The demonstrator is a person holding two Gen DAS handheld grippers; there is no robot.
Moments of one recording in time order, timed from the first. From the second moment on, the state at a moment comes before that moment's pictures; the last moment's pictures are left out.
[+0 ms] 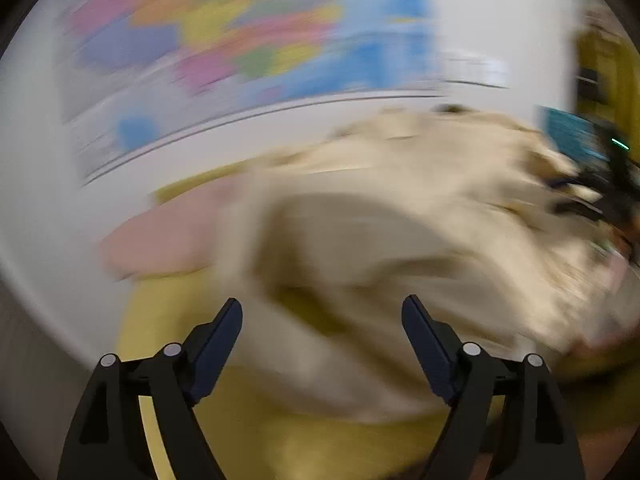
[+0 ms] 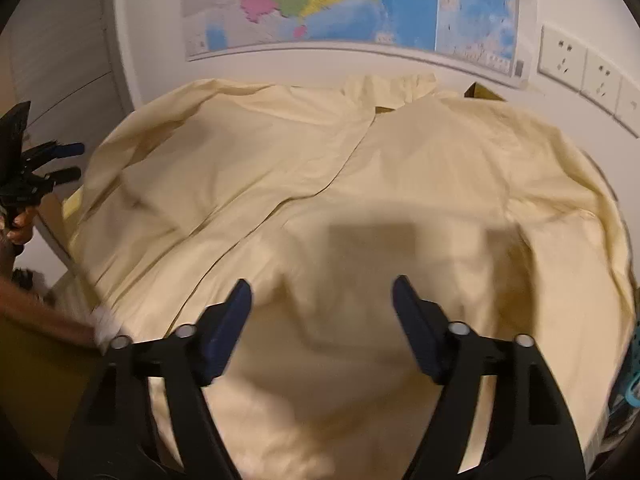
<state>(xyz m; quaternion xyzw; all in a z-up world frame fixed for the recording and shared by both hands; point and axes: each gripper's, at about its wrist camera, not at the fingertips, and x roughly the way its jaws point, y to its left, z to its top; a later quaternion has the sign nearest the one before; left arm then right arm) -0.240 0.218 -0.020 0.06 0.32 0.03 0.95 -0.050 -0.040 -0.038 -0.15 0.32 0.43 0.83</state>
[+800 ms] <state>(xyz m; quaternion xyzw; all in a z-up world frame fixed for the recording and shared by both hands) -0.204 0.085 -0.036 0.23 0.27 -0.12 0.93 -0.104 -0.071 -0.062 0.06 0.35 0.50 0.79</state>
